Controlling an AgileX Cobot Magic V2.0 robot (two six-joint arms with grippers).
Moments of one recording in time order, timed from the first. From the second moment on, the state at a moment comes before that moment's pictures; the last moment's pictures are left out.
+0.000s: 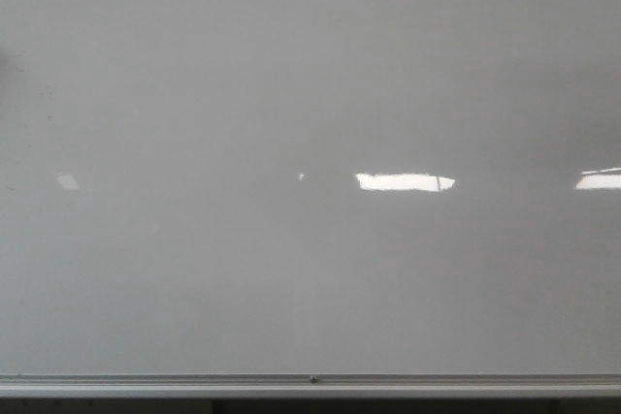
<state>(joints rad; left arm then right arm) -0.01 0.77 -0.56 0.17 0.33 -0.01 -0.02 0.27 -0.45 0.09 0.41 -0.03</state>
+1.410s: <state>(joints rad) 0.09 1.60 -0.71 0.25 -0.24 -0.01 -0.02 0.27 -0.45 0.09 0.41 -0.03</state>
